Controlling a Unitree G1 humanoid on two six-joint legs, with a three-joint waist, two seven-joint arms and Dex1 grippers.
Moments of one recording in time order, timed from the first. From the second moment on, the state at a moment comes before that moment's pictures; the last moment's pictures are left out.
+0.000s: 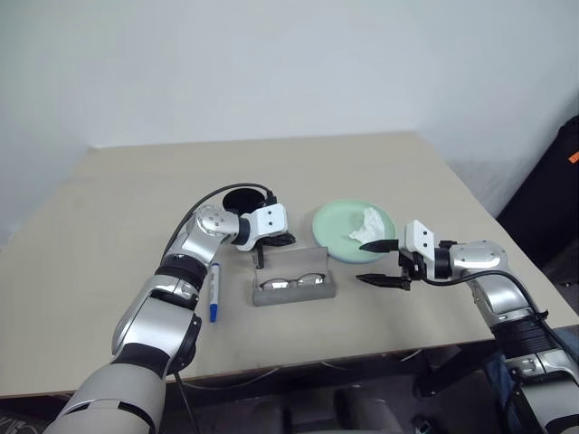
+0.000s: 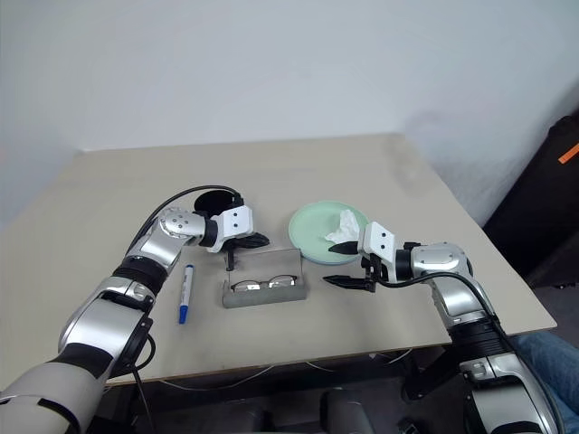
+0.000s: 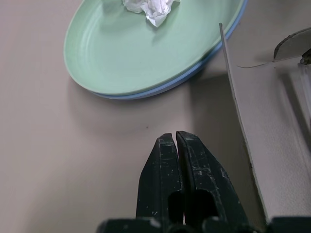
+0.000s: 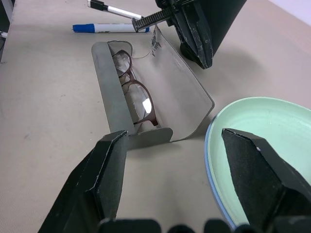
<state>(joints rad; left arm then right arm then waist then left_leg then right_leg) -0.91 0.42 -0.29 1.00 0.18 -0.30 -1.09 -0.44 -0.57 0.17 0.20 0.21 0.06 1.23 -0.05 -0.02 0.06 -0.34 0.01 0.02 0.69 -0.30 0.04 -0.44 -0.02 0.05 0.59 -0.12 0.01</state>
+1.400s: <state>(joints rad) -0.96 0.40 -0.27 0.99 0.18 -0.33 -1.13 -0.44 -0.56 0.17 0.23 0.21 0.03 1.22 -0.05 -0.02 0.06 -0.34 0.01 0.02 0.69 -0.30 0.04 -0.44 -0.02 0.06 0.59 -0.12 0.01</state>
